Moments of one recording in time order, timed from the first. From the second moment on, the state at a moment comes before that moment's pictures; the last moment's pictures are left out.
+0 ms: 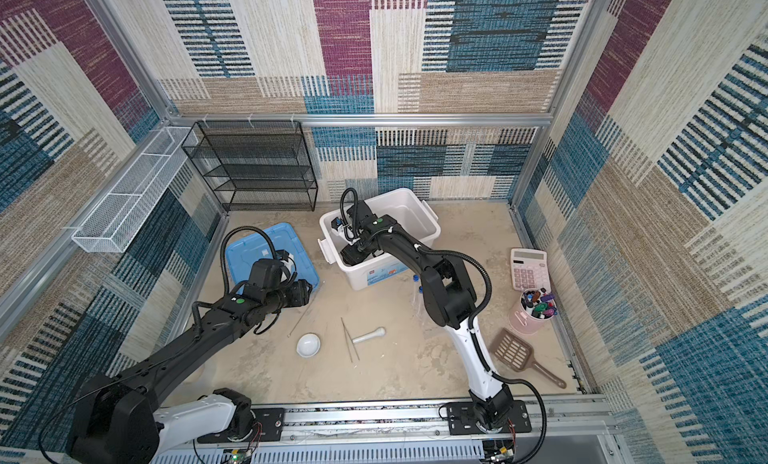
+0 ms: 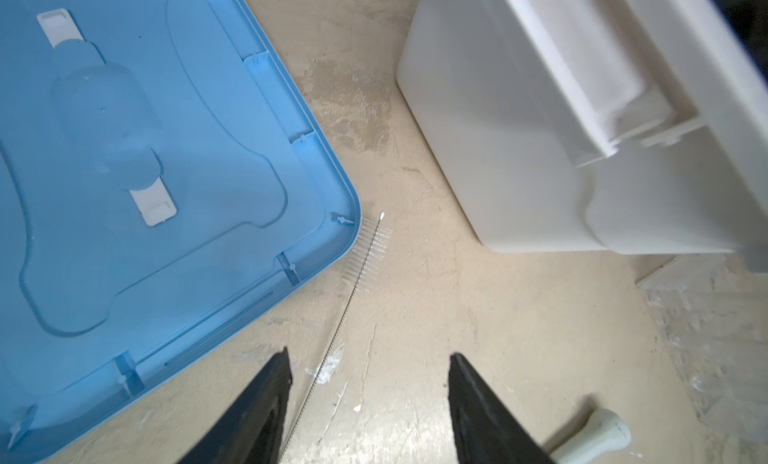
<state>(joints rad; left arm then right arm) -0.38 1.18 0.74 -0.37 -0.02 -0.38 0.61 2.30 2.05 -0.78 -0.20 -0.27</state>
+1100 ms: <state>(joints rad) -0.38 1.43 0.75 -0.46 0.03 -0.39 0.57 2.05 1.90 -0.67 -0.24 -0.16</state>
